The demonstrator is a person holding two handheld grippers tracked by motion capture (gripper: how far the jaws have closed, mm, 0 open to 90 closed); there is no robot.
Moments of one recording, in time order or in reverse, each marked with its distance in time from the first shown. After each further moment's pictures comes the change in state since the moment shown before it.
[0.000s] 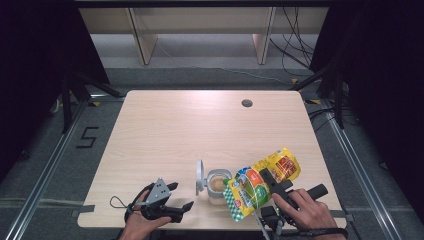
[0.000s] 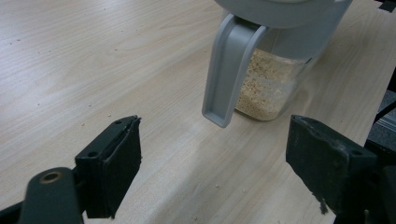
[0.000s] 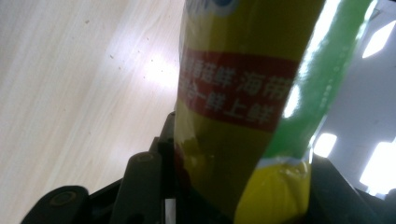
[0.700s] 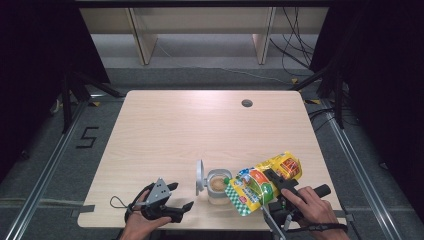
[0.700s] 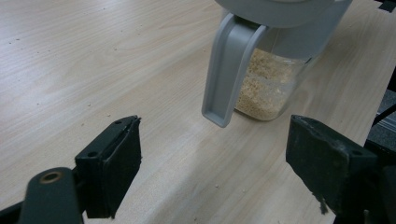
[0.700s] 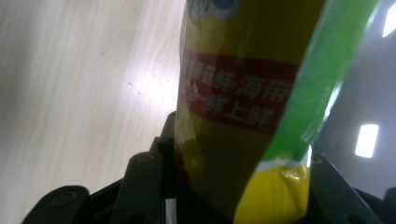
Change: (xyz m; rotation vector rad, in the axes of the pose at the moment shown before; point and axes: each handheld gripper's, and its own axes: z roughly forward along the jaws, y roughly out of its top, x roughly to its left) left arm 0.000 0.000 0.000 0.005 -0.001 0.004; right arm 0.004 -0.018 0.006 -0.102 0.054 0.144
